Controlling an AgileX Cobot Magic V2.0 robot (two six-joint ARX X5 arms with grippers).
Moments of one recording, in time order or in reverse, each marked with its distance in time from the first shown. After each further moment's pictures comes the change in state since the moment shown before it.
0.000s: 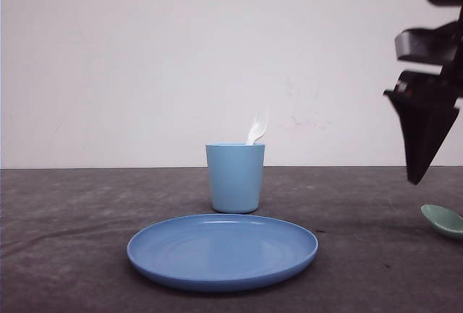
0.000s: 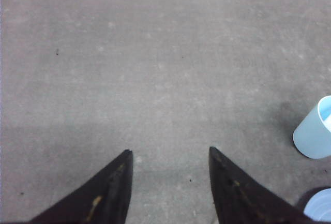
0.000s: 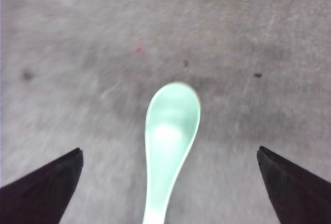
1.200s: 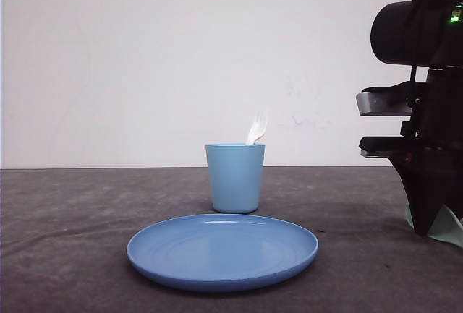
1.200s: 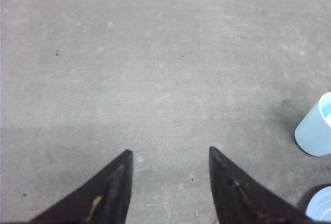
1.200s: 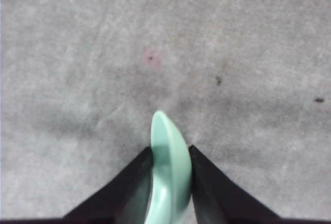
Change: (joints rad) left arm 0.000 0.000 0.000 0.001 0.000 0.018; right arm 0.092 0.203 0.003 0.116 0.092 0.056
